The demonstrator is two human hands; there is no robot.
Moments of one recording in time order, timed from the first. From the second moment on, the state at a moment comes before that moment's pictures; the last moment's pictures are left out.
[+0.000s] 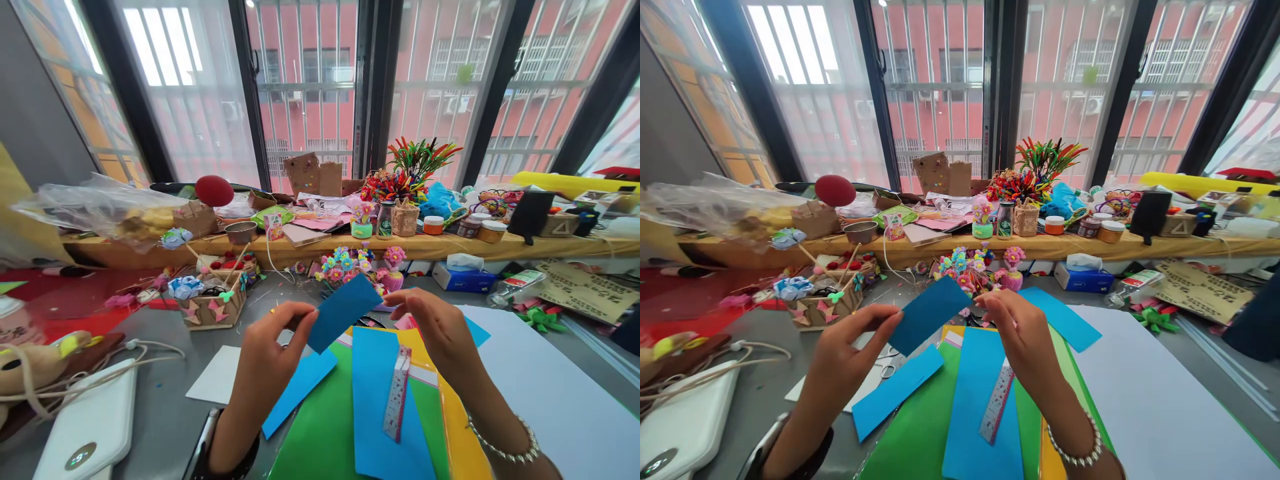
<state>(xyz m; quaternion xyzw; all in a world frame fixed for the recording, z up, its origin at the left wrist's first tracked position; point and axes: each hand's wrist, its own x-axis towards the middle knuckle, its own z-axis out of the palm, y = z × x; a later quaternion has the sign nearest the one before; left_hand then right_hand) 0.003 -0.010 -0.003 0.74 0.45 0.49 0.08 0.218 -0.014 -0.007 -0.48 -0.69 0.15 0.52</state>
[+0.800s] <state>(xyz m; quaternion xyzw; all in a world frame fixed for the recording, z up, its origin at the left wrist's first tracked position) 0.034 -0.023 -0.016 0.80 0.46 0.38 0.07 0.191 -0.025 -0.007 -0.42 -0.76 0.17 0.47</state>
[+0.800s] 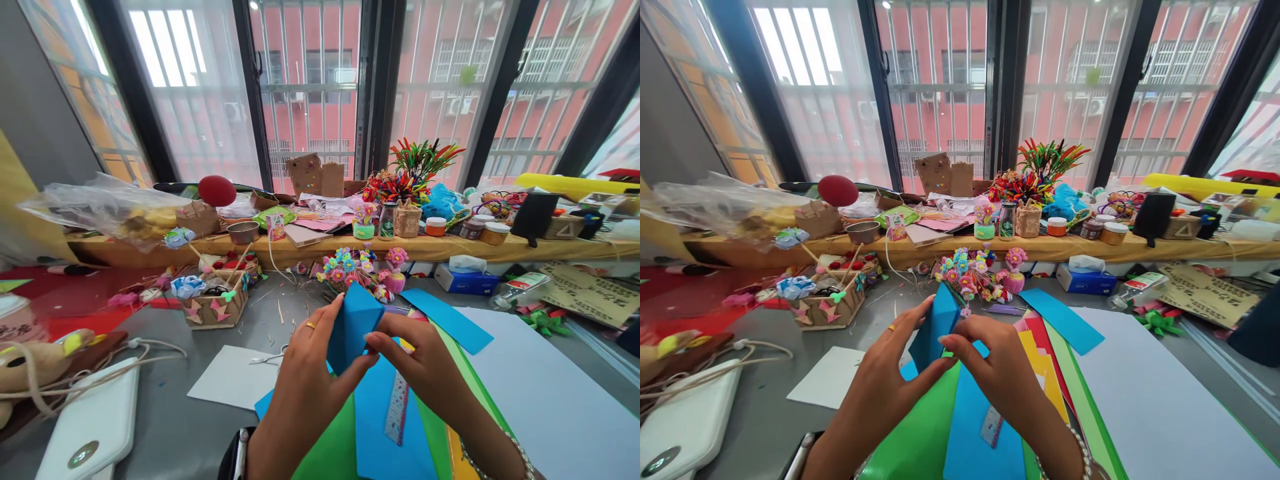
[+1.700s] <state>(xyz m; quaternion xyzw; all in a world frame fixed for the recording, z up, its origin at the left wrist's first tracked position) 0.025 -0.024 -0.004 0.58 0.38 0.46 0.55 0.202 -0.029 -0.006 -0.45 -0.66 0.29 0.53</state>
